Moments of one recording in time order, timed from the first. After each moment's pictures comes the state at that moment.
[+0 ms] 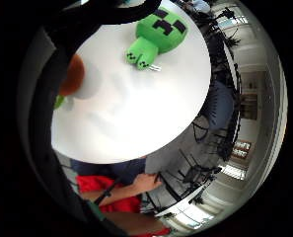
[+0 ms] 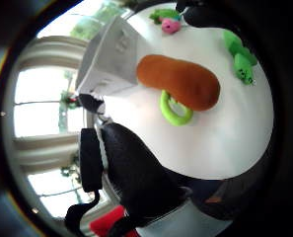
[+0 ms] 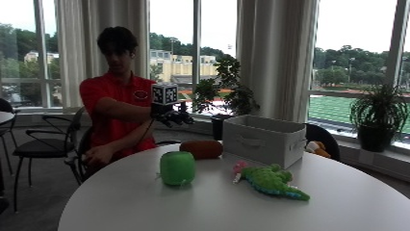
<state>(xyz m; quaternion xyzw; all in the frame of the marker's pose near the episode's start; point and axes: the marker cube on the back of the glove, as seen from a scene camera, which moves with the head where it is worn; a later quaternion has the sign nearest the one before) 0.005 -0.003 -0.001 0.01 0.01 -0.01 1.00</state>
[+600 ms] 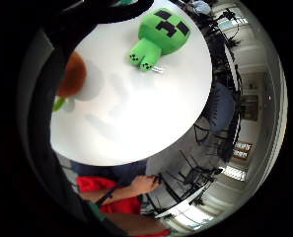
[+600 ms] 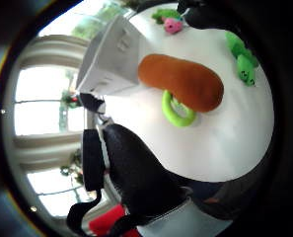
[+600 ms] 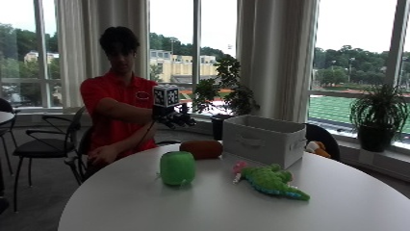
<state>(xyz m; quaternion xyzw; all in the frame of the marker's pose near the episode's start) -0.001 -0.010 0.007 0.00 -0.01 -0.01 1.00</state>
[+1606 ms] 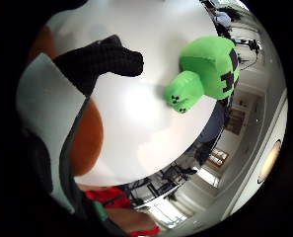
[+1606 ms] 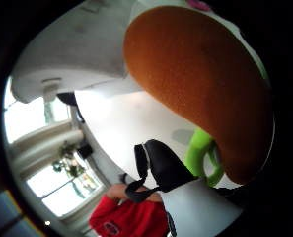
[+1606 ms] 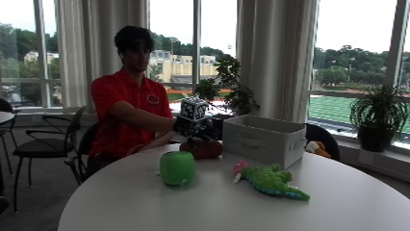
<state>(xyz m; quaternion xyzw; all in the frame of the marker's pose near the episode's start) -0.081 -0.080 0.083 -0.10 0.05 -0.07 0.99</state>
